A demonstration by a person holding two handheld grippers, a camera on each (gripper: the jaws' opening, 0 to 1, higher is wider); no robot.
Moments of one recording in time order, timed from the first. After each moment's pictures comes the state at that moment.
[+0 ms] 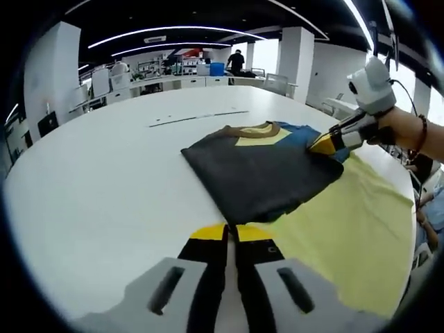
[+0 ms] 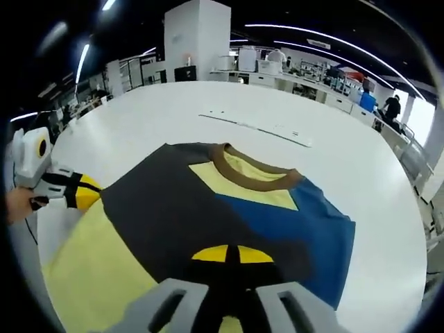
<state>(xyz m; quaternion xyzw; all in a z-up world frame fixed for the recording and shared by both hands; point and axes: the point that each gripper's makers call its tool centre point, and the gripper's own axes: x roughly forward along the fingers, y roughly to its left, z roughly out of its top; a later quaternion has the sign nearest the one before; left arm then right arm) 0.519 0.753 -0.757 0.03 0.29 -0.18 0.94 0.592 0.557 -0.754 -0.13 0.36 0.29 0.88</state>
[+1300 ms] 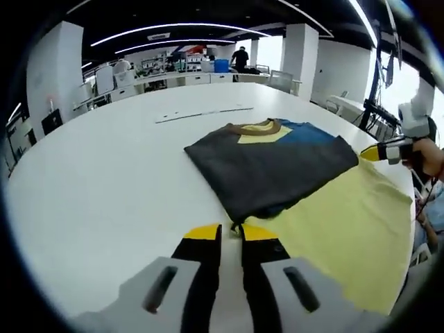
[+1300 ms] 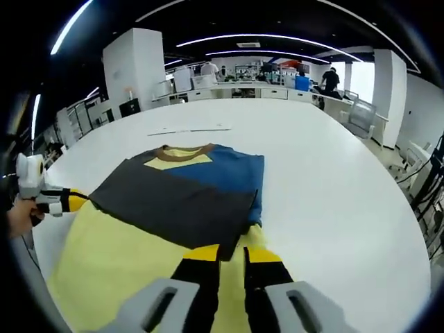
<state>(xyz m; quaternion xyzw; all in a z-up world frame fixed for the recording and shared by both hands) 0.505 0.762 -0.758 0.02 0.31 -0.17 0.94 0.524 0.447 -0.747 -0.01 0.34 0.14 0.93</state>
